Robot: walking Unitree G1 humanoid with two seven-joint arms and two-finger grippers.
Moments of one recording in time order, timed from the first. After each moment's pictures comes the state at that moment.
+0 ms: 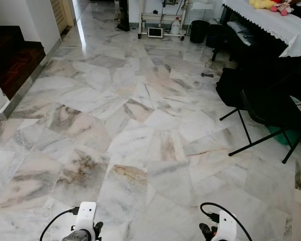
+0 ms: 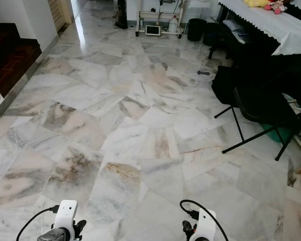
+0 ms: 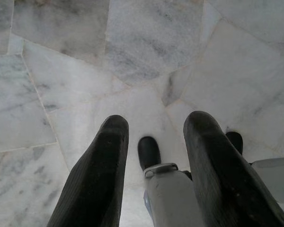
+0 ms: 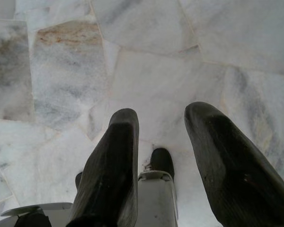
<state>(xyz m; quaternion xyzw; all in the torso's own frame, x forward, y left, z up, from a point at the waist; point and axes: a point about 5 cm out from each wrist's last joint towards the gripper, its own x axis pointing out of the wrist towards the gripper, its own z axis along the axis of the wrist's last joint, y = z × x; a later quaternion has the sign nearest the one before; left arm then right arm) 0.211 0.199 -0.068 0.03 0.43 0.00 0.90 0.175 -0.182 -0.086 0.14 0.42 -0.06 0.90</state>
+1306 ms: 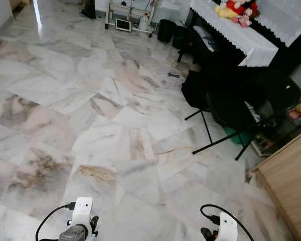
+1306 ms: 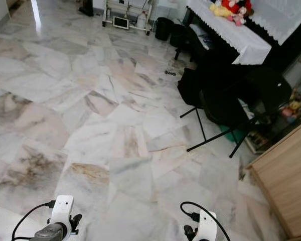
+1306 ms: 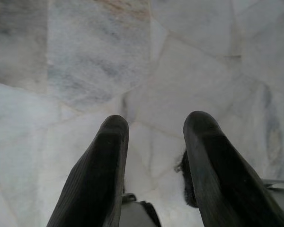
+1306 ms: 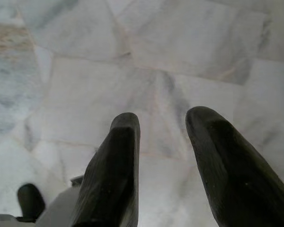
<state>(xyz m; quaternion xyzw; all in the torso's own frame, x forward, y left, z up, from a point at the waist) 0.220 0.204 -0.061 0.05 0.41 0.02 0.91 0.167 -0.190 -0.090 0.13 0.46 -0.05 0.88</state>
